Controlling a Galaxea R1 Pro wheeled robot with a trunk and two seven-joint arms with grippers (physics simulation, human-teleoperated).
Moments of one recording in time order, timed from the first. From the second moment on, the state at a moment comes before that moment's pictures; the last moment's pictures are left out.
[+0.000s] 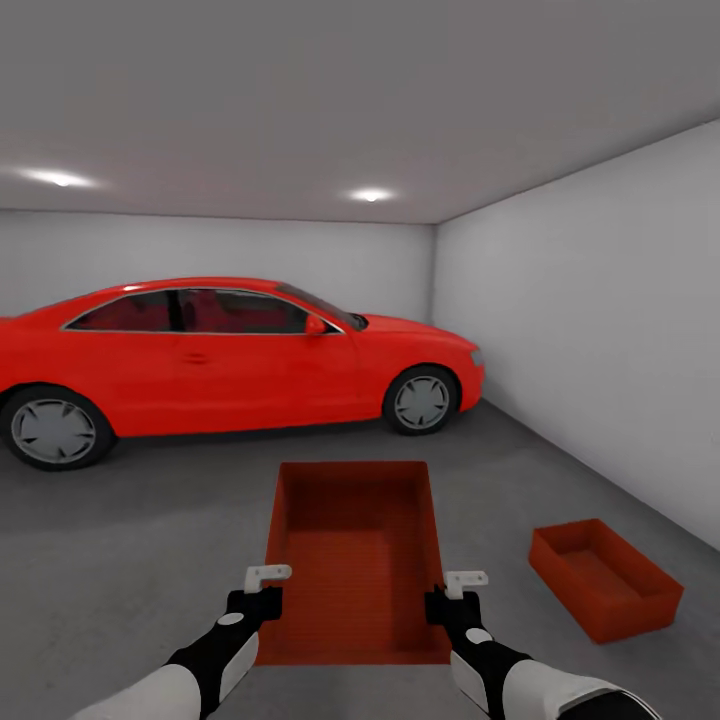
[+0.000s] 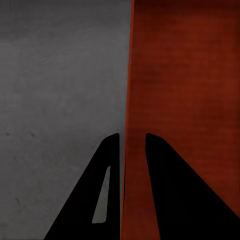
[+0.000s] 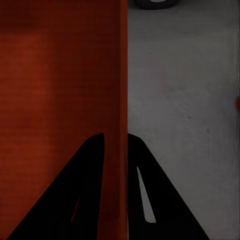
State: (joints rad) left arm -0.63 -0.06 -0.17 -0.20 0.19 -0.09 0.15; right arm -0.70 0.12 0.23 0.02 -0.18 -0.34 -0.13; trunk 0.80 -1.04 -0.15
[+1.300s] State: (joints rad) left arm -0.63 -0.07 -0.17 -0.20 0.19 -0.09 0.15; right arm -0.70 0.11 0.23 0.02 -0.18 -0.34 -0.12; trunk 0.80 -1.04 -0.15
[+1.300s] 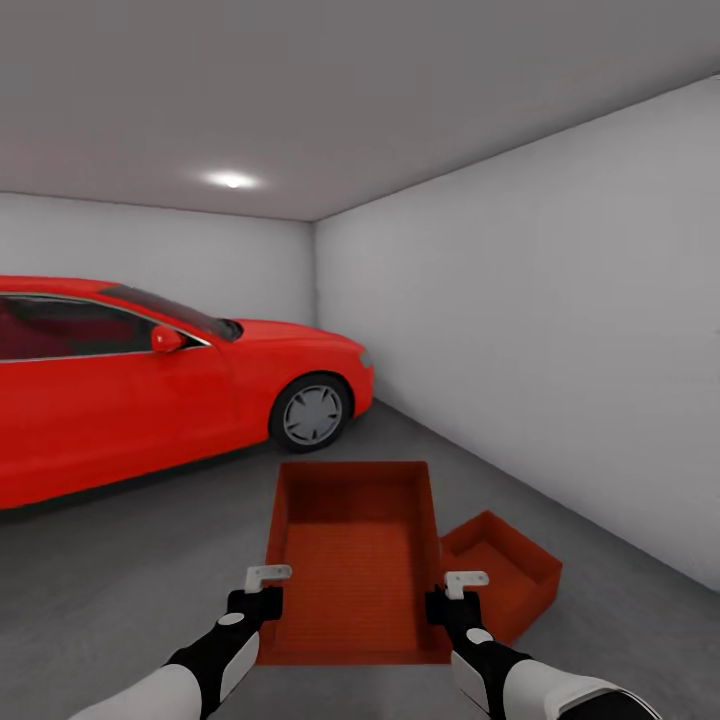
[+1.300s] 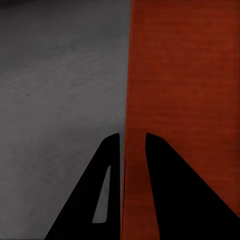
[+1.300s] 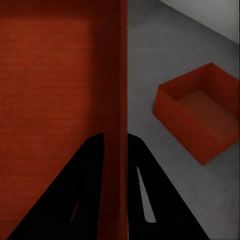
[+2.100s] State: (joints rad) left arm -0.63 -0.07 -0.17 -0.20 0.19 -0.09 0.15; right arm -0.70 0.11 0.23 0.02 -0.18 -0.34 -0.12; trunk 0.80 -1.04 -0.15
